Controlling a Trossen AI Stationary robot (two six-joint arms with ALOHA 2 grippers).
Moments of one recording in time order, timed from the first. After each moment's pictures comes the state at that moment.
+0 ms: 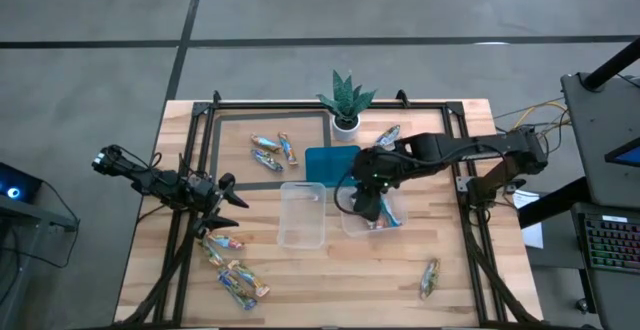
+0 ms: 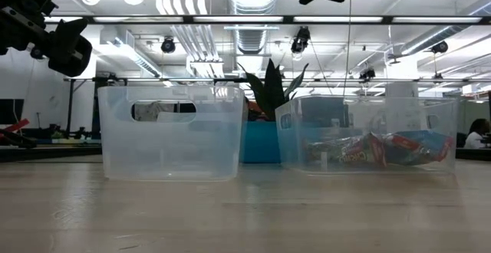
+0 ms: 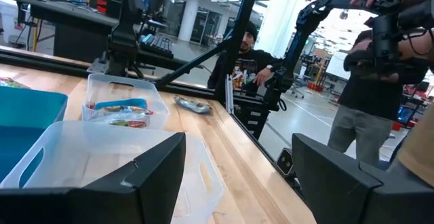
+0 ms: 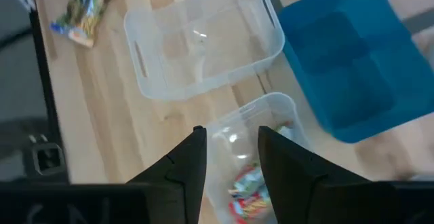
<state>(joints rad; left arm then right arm) -0.42 0.03 0.01 0.04 -0.09 -0.30 0.12 1.59 1.63 -1.06 0.03 0.48</state>
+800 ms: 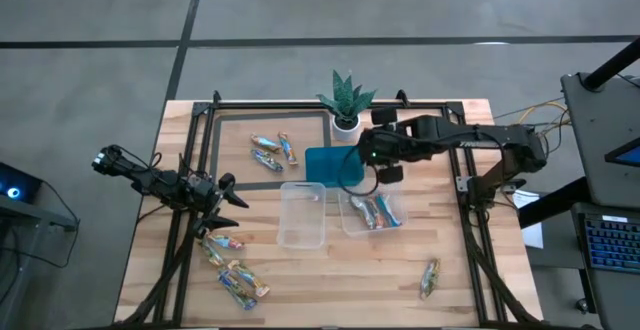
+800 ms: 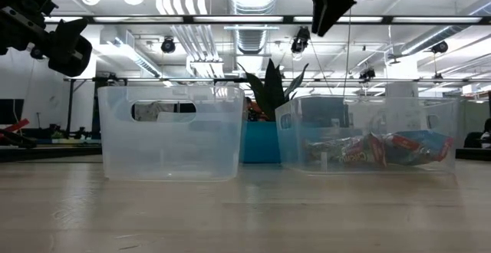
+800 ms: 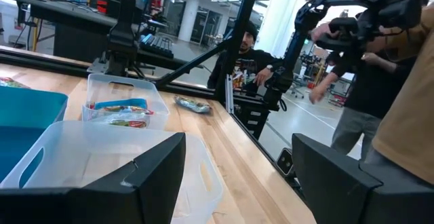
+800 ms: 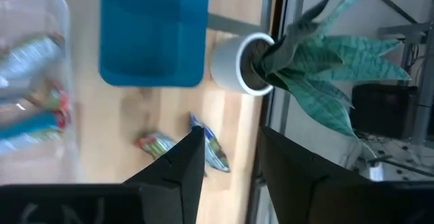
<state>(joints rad) -0.42 0.03 0.01 0.04 -0.09 -0.30 -0.02 1.58 1.64 -1.28 0.50 -0.30</state>
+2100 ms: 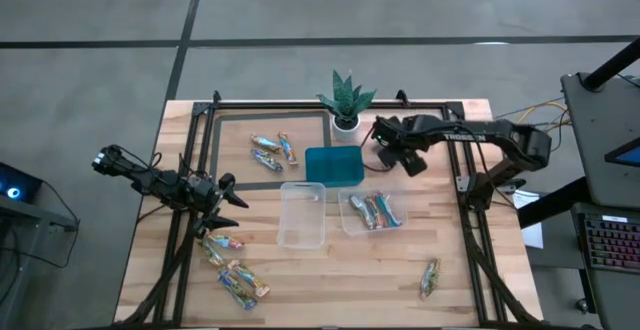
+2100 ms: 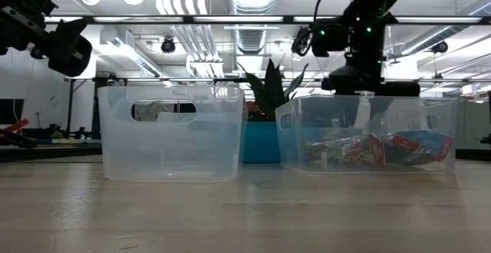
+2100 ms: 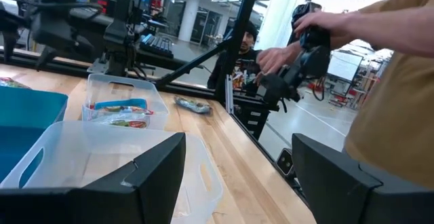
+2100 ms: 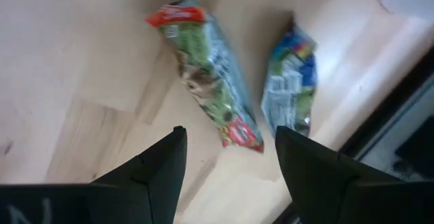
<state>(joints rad) -0.42 0.03 0.01 0.04 -0.09 -0.30 -0.41 1.52 0.97 -0.87 0.29 -0.93</state>
